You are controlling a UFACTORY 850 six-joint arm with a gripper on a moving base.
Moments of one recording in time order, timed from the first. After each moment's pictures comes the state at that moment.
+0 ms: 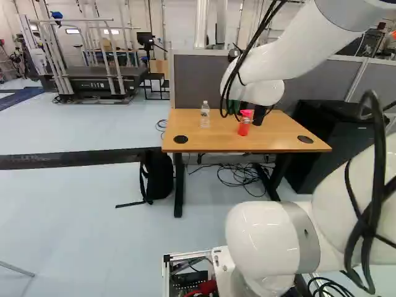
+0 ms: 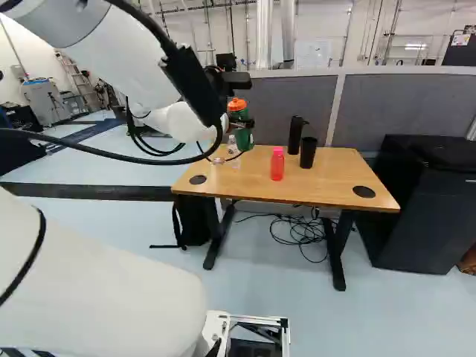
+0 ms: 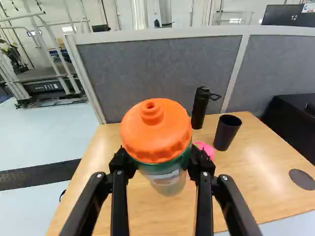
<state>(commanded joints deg) -7.2 18.5 -30.5 5.3 25.7 0.0</state>
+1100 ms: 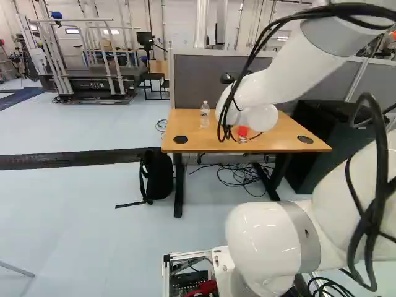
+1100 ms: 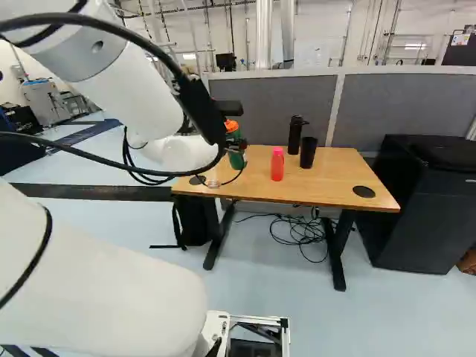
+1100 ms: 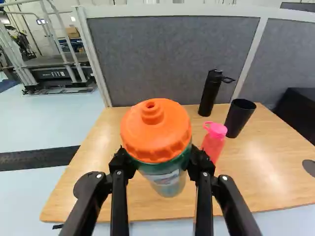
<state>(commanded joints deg) -4.2 17.5 -19.8 3.1 35.9 0.0</state>
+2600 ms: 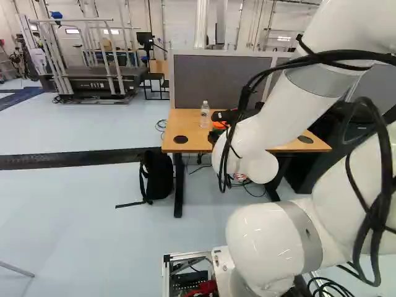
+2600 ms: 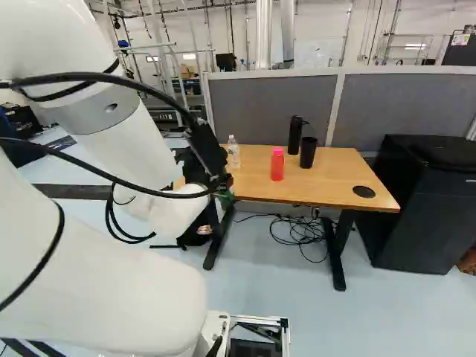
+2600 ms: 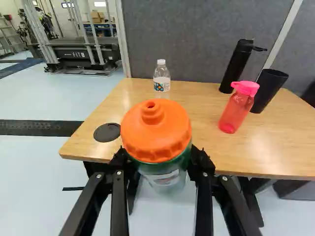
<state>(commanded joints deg) 0.0 16.0 -5.0 0.0 50.0 0.0</state>
